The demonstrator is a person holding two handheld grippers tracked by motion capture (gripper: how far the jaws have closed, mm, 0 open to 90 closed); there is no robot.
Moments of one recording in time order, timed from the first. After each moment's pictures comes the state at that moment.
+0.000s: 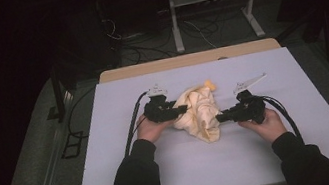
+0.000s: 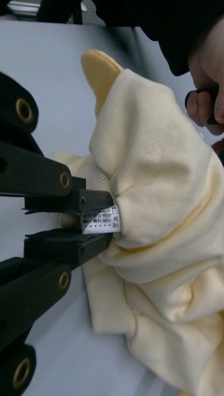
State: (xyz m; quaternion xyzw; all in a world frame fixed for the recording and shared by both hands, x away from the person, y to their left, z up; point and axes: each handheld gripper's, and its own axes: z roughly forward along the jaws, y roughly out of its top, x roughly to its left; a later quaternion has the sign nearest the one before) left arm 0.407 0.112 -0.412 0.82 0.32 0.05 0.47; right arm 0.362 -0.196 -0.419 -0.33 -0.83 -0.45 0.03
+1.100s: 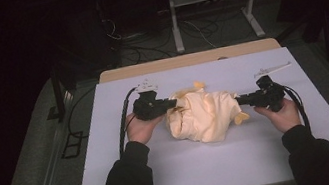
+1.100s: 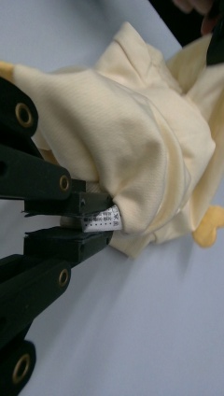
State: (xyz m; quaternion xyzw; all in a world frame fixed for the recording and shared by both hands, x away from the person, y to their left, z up) left arm 0.393 0.131 -0.371 0.82 0.32 0.07 0.47; right arm 0.376 -0.250 -0.408 -0.43 -0.78 -0.45 -0.03
